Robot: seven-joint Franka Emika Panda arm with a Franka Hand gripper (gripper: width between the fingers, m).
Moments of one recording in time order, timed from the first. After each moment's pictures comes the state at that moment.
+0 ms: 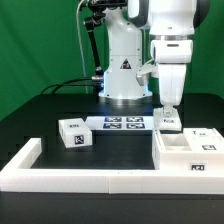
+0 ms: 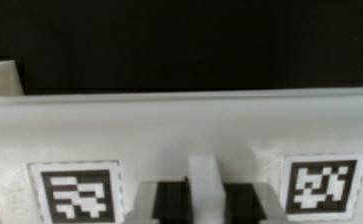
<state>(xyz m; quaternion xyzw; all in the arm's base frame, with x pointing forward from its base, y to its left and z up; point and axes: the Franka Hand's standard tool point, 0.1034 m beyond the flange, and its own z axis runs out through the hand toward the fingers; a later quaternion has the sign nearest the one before) 0.439 0.070 0.060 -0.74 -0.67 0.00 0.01</state>
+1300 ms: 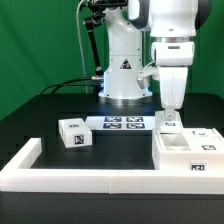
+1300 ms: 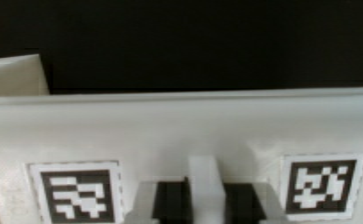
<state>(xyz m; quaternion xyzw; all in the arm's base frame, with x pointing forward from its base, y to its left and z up) 0.455 0.071 0.059 -0.75 -0.66 0.01 0.01</state>
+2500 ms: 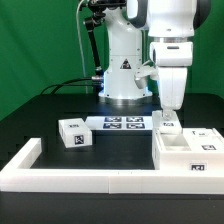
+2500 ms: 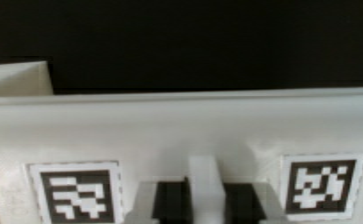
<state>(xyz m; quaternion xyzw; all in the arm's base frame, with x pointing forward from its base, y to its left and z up) 0.457 0.065 0.060 -0.73 -0.68 0.02 0.01</state>
